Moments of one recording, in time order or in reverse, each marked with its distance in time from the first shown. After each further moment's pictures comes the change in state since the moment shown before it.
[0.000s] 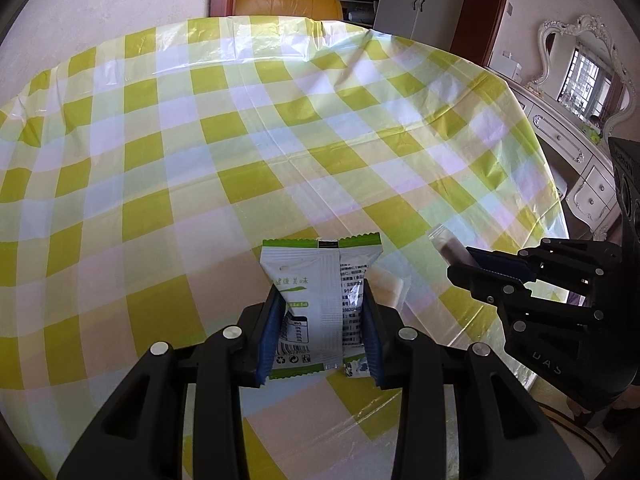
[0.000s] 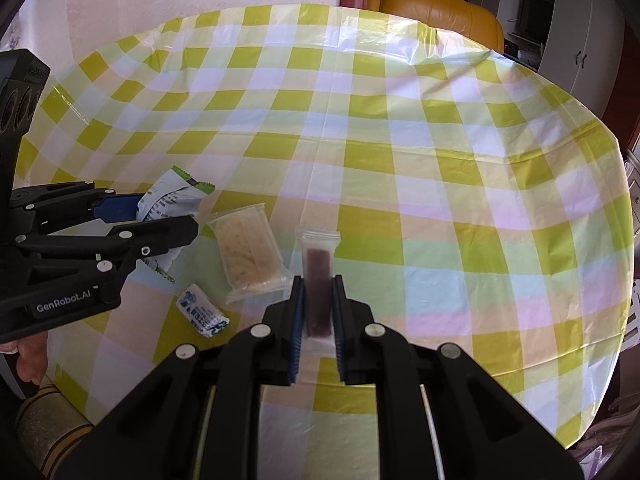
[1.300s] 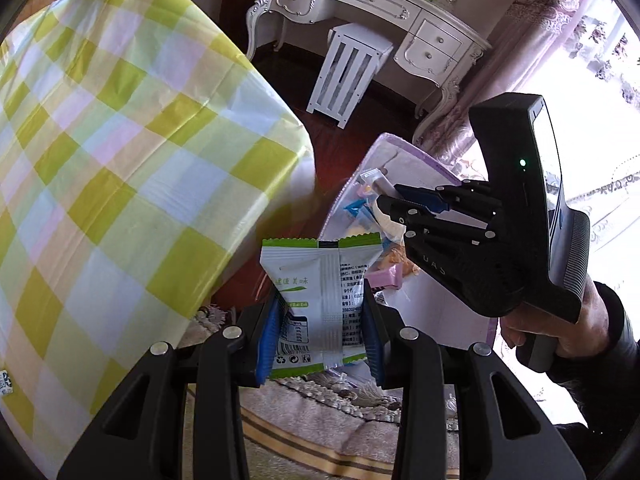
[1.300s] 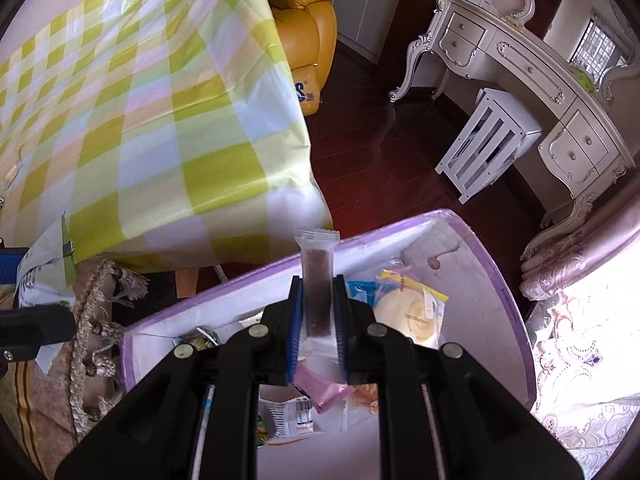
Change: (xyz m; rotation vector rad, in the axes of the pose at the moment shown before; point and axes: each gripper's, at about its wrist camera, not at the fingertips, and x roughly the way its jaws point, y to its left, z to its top) left arm 0.029 -0.327 -0.048 0.420 0.384 -0.499; right arm -0.116 -0.226 -0.219 0.463 0.246 -0.427
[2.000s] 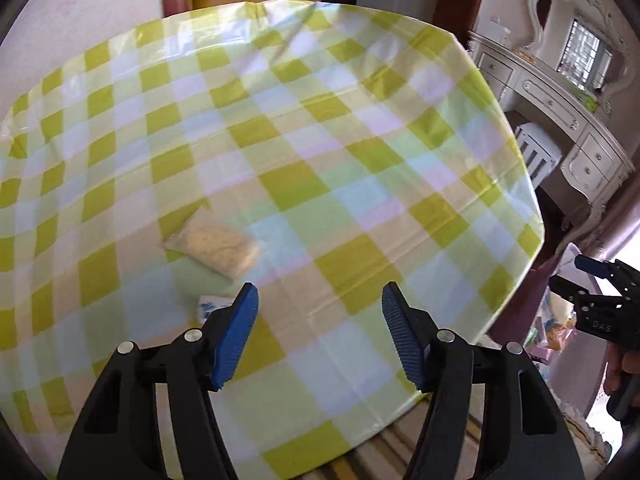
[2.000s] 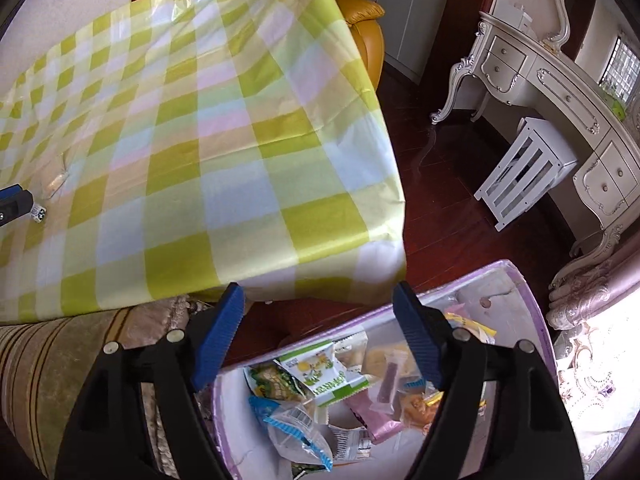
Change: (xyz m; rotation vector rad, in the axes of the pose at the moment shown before) left arm -0.133 0.175 -0.086 -0.437 -0.250 0.537; right arm -0.022 0.070 0.038 -0.095 -0.070 0.145
